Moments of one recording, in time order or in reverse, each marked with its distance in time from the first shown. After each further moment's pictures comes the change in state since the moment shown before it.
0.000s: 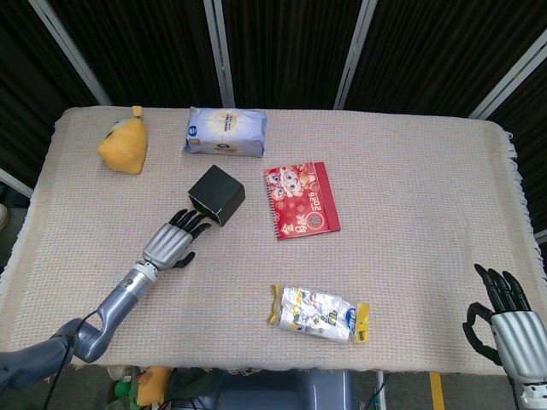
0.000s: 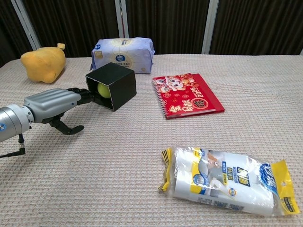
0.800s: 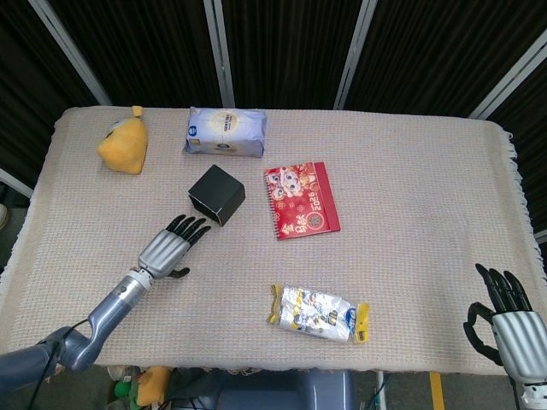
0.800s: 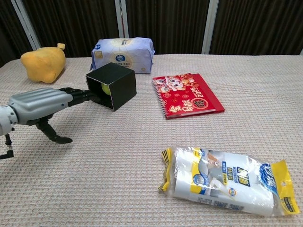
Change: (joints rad) left arm 0.034 0.152 0.045 -0.244 -0.011 0.031 0.097; right arm -0.003 -0.003 0.002 -0.002 -0.001 0.001 -0.012
